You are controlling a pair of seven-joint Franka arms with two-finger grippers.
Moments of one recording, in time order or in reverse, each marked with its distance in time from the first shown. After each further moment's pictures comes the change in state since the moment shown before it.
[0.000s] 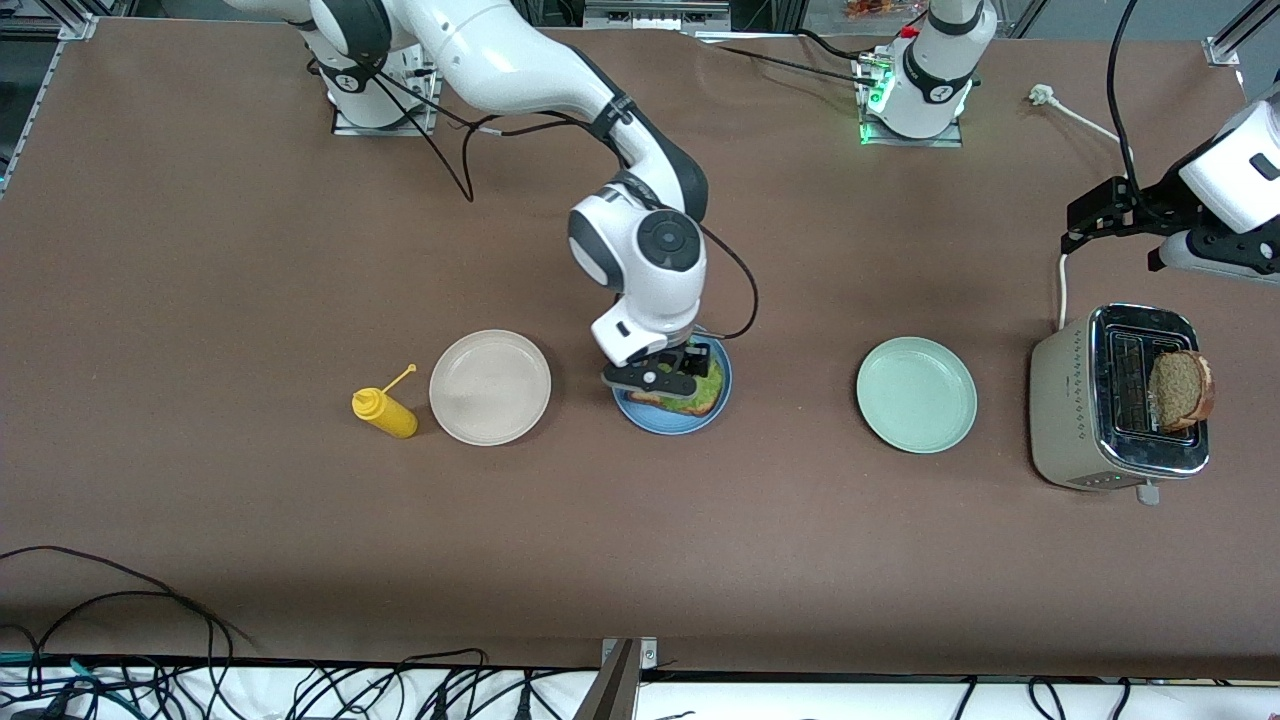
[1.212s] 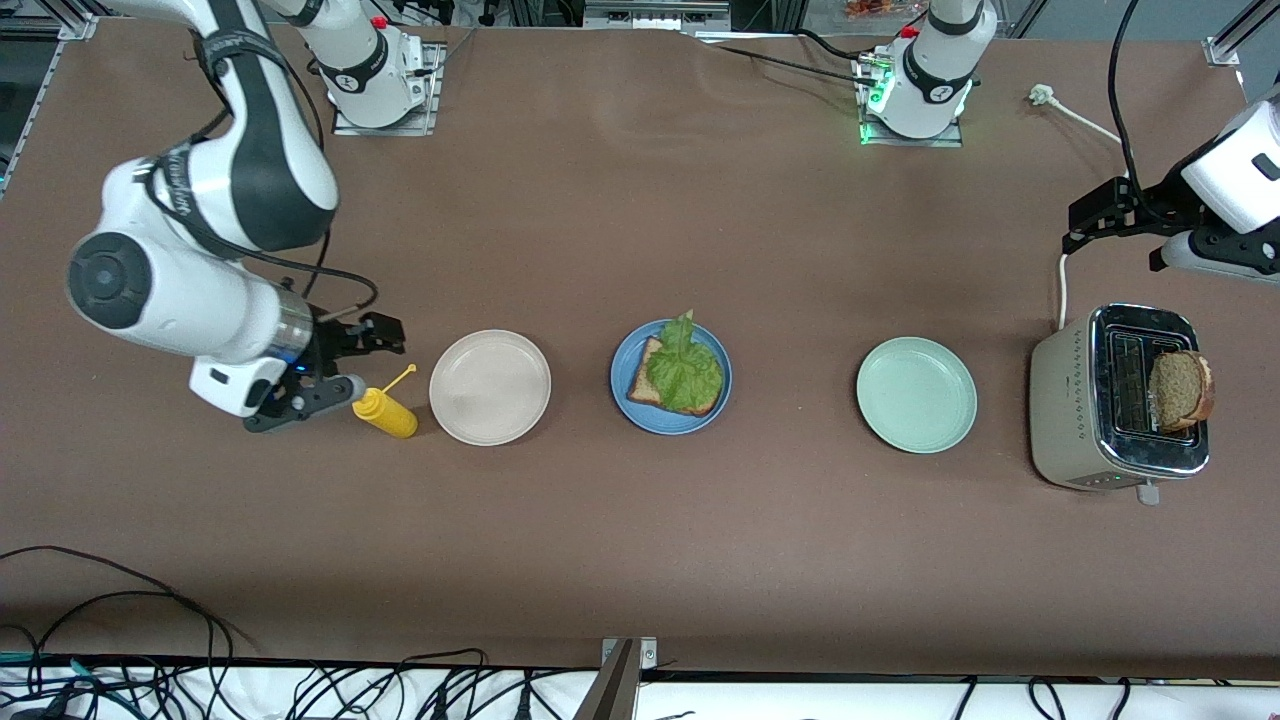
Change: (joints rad) left arm 0.001 0.000 0.002 0.000 0.000 0.000 0.000; right arm -0.673 -0.619 0.238 -0.571 0.027 -0.209 -1.056
